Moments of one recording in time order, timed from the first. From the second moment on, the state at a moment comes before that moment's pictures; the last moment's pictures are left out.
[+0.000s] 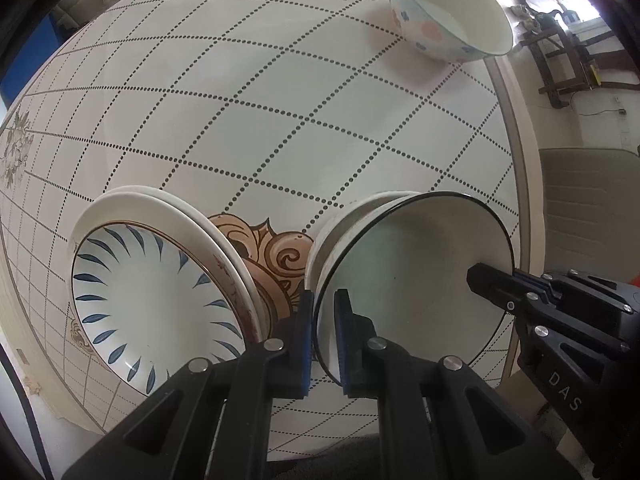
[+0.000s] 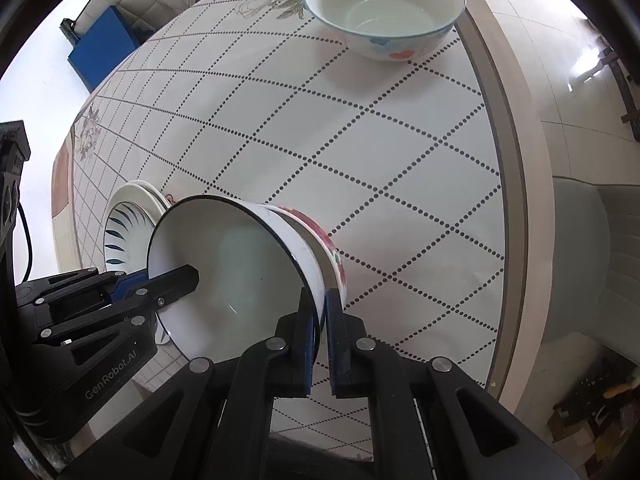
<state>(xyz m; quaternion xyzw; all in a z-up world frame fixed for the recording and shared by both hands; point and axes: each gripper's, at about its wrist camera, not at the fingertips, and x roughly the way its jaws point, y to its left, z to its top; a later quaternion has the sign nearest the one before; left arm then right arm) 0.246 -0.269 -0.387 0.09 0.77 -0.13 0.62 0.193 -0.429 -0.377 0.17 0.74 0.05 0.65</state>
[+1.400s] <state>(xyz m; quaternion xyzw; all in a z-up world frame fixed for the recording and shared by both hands) 0.362 -0.301 -0.331 -0.01 0.72 -0.12 0.68 0.246 -0.515 -0.332 0.25 0.67 0.03 0.70</state>
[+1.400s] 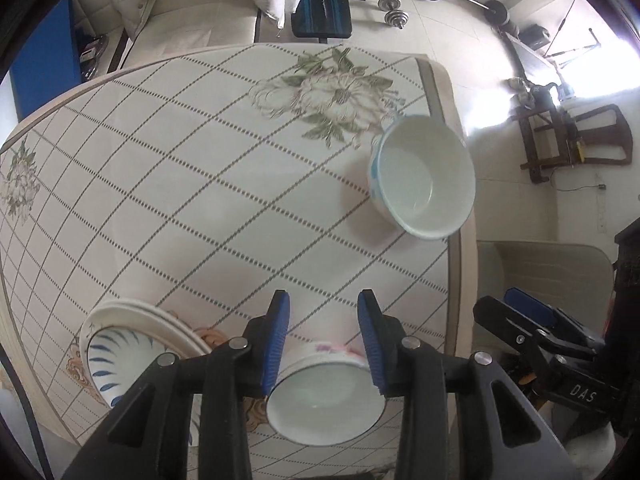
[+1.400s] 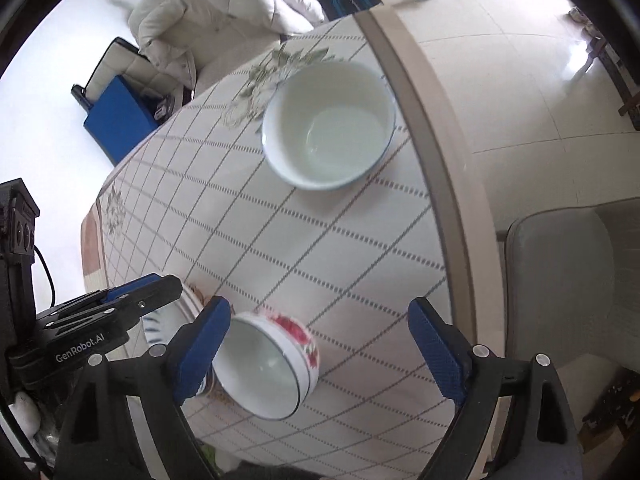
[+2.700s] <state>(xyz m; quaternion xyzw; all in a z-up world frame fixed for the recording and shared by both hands) 0.429 -0.378 -0.380 0.06 0.73 -0.13 0.67 0.357 -0.557 -0.398 0.23 0.71 -0.01 0.66</state>
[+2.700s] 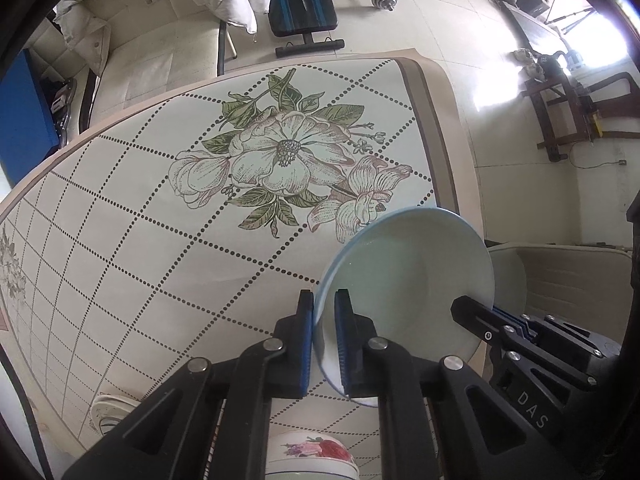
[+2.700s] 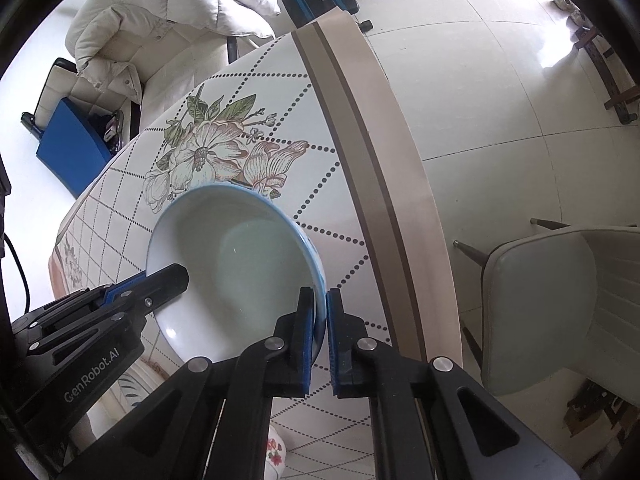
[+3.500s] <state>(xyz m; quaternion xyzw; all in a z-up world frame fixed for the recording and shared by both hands) 0.288 -0.286 -0.304 0.05 0.71 -0.14 0.69 0.221 -0.485 -0.298 0.21 0.68 0.04 0.70</state>
